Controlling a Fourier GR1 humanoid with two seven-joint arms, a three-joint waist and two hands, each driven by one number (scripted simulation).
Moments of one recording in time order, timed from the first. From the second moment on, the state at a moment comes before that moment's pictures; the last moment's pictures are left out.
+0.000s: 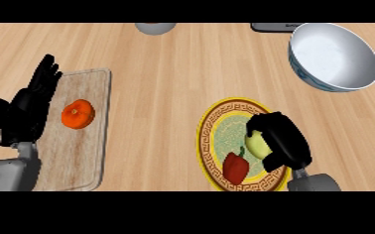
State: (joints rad) left arm -0.16 0.34 0.08 -1.54 0.06 0.11 0.14; right arm -0.07 -0.14 0.16 -1.42 1.18 -0.15 -0.38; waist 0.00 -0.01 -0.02
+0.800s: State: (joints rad) left arm -0.14 0.32 0.09 -1.55 0.04 0.10 0.13; right arm -0.44 -0.15 0.01 -1.41 1.19 0.37 0.06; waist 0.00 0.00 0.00
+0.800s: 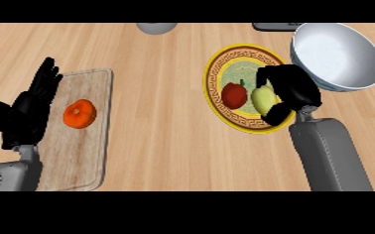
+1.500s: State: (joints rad) left arm -0.14 0.30 0.10 -1.54 0.02 0.09 0.12; right arm -0.60 -0.21 -0.26 -1.69 1.03 0.38 0.23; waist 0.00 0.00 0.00
